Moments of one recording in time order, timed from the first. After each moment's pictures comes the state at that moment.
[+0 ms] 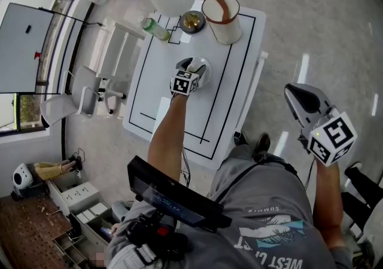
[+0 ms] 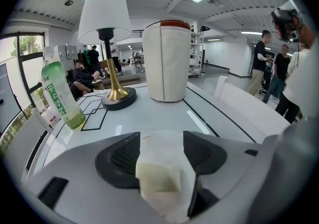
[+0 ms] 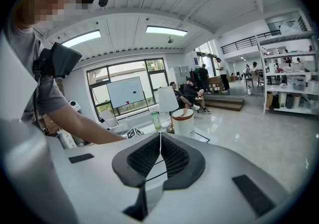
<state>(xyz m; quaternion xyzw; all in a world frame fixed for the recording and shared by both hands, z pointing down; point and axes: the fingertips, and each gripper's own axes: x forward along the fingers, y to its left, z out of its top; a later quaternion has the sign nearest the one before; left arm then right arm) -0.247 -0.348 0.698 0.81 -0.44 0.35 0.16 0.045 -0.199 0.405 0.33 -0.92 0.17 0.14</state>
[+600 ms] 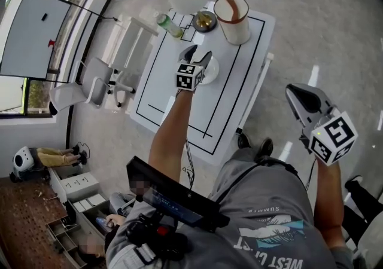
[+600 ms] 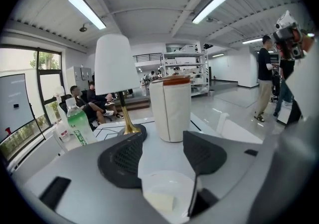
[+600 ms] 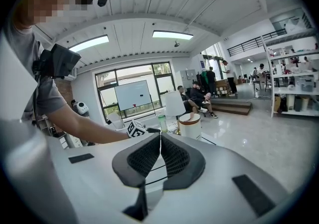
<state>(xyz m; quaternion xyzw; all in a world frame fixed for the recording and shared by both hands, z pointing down) -0.231 -0.358 0.583 0.82 -0.51 0.25 0.08 0.048 -0.183 0.389 0.30 -0.93 0.16 0.12</state>
